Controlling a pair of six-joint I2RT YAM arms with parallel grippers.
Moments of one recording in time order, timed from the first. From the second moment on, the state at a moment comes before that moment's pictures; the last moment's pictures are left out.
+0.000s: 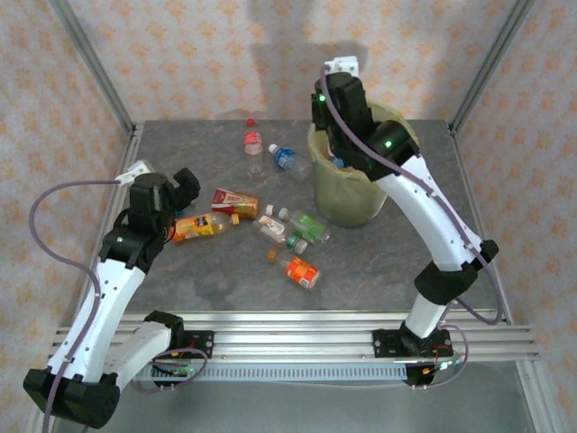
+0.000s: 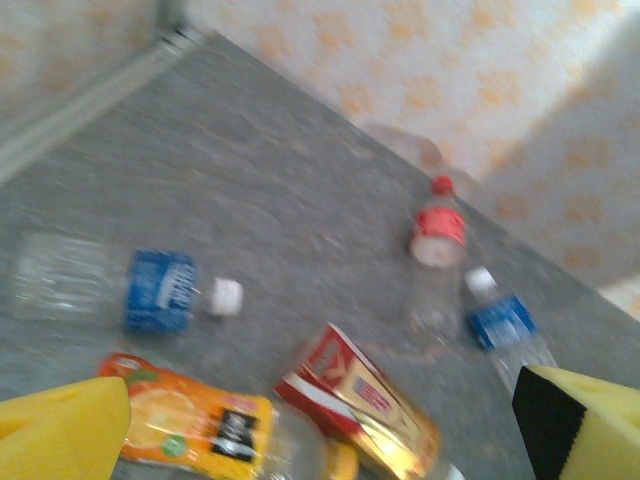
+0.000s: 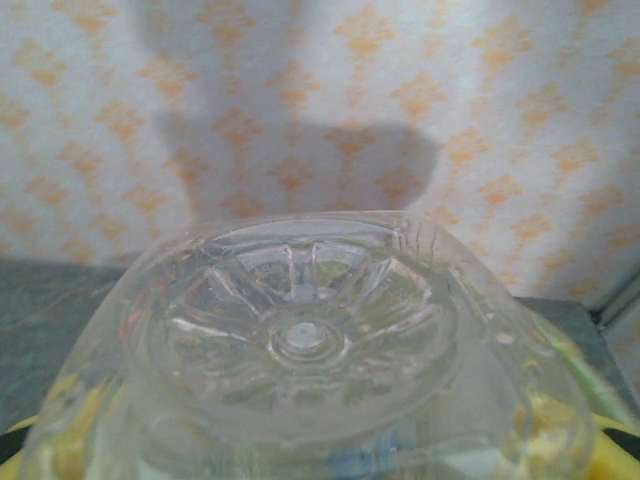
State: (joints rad) left arm -0.19 0.89 0.96 -0.60 -0.32 -0.69; right arm 0.73 1.73 2.25 -0.93 0.69 0.20
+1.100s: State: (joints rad) left arm -0.81 1.24 0.78 -0.44 -0.29 -0.62; right arm 0.49 1.98 2.17 -1.15 0.28 0.38
